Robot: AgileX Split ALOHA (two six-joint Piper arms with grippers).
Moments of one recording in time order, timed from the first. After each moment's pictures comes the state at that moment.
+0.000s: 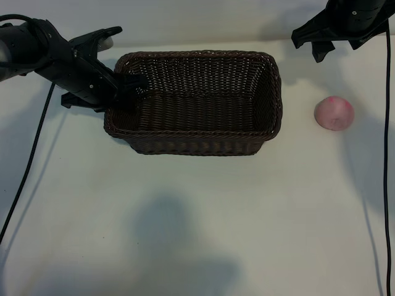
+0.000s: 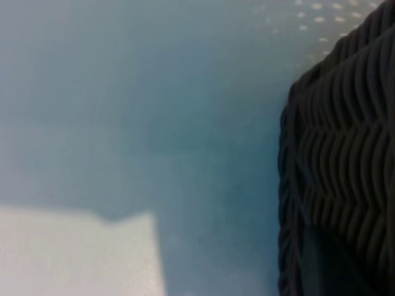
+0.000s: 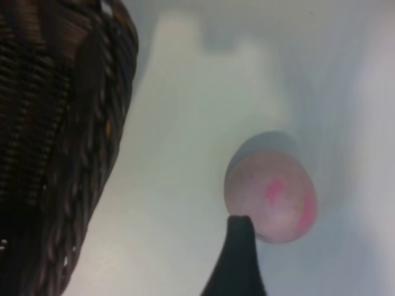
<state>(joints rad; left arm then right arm) -0.15 2.05 -1.35 -0.51 0.57 0.18 0.36 1.96 -1.77 -0.12 1.12 0.04</state>
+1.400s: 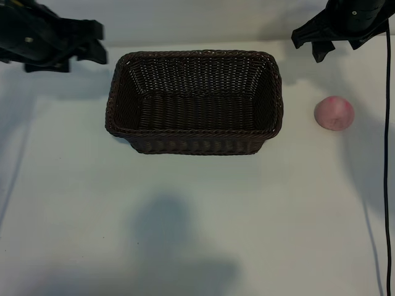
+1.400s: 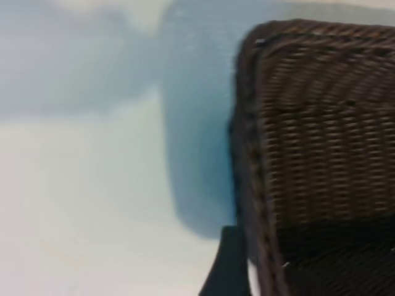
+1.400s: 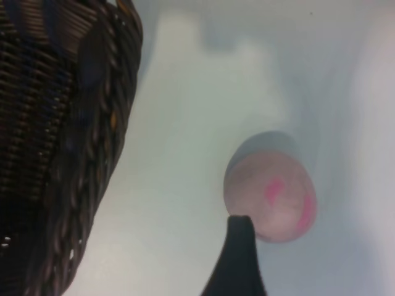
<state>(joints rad) -0.10 1.67 -1.35 -0.33 0.76 0.05 0.36 1.96 -1.77 -0.12 1.12 0.04</state>
